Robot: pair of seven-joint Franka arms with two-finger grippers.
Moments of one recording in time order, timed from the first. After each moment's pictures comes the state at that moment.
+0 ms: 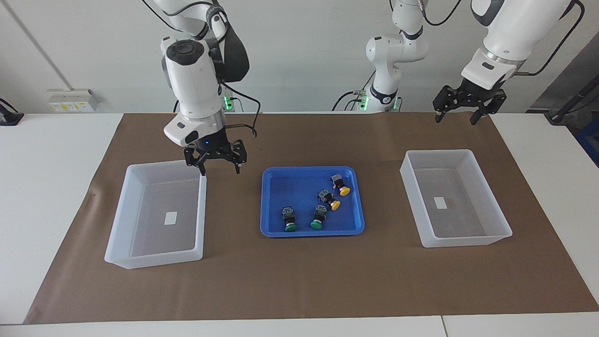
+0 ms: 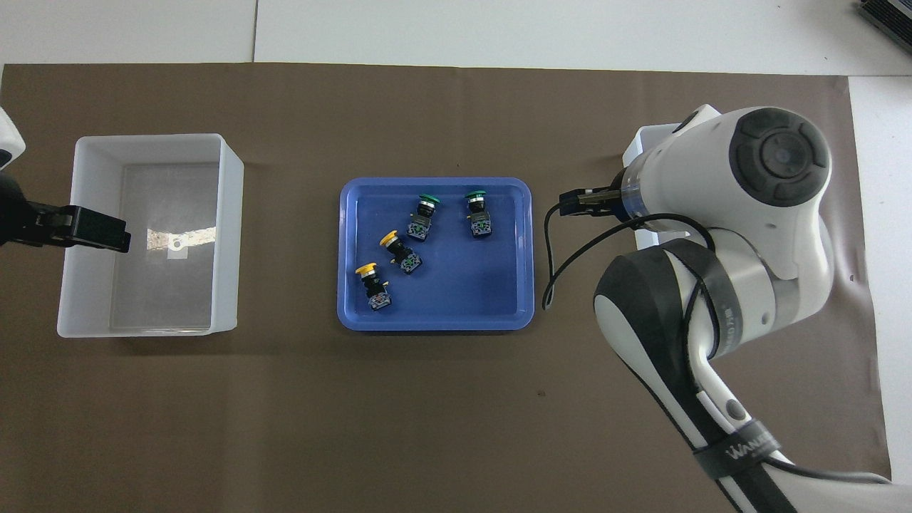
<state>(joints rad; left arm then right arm) 0.00 -0.04 -0.09 -1.59 -0.02 1.55 0.02 0.27 0.18 0.06 -1.76 -0.04 2.12 0.30</state>
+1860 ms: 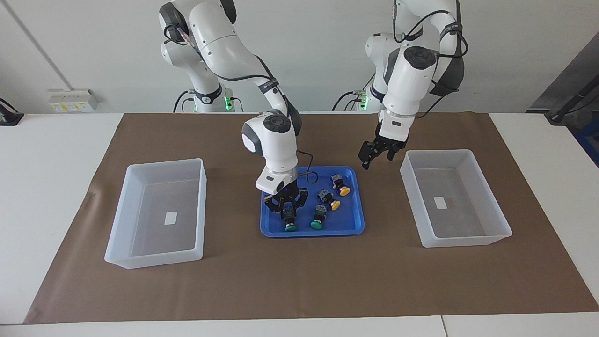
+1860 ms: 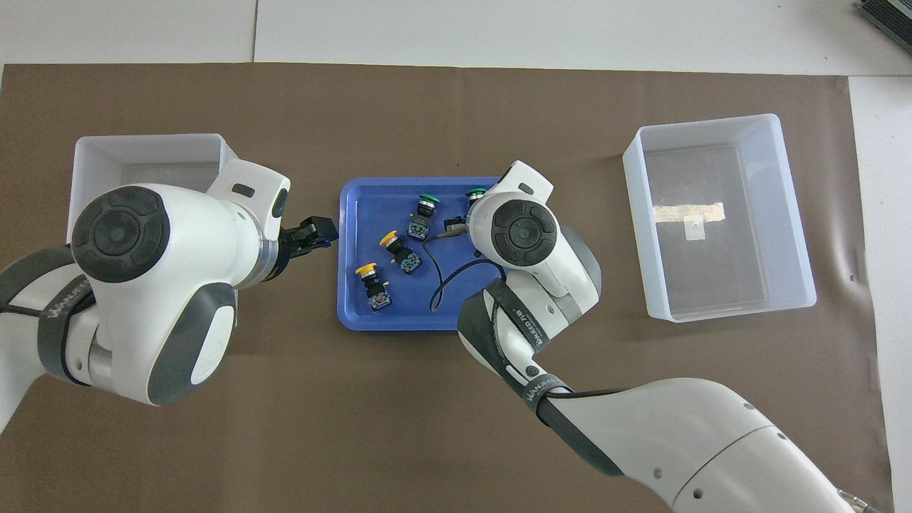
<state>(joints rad) -0.28 -0.02 -0.12 -2.04 -0.03 2.17 -0.75 0.45 0.52 0.06 -1.73 -0.20 2.52 0.49</state>
